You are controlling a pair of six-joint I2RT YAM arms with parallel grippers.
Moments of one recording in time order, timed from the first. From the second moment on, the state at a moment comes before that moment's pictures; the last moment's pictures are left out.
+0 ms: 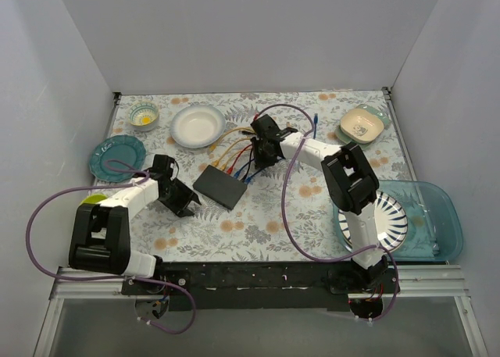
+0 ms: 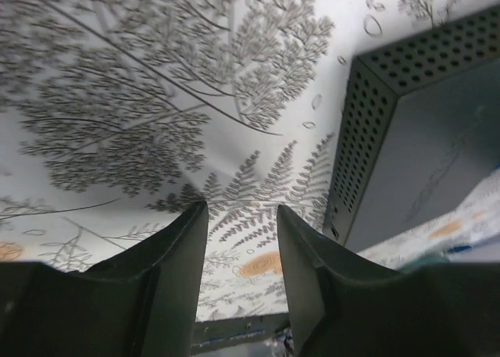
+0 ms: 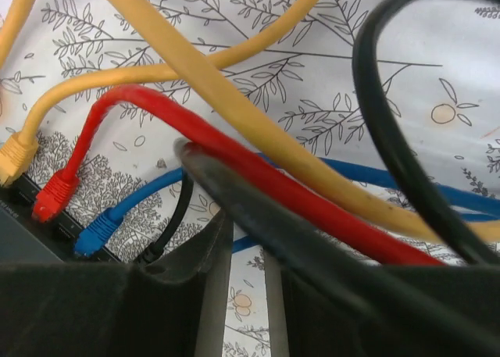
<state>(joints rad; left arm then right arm) -0.13 1.40 0.69 -0.56 0.18 -1.03 0.66 2.13 1.58 -0.48 0.01 0.44</state>
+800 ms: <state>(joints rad) -0.15 1.72 0.95 -0.49 0.39 -0.93 0.91 1.87 1.23 -0.53 -0.05 0.39</state>
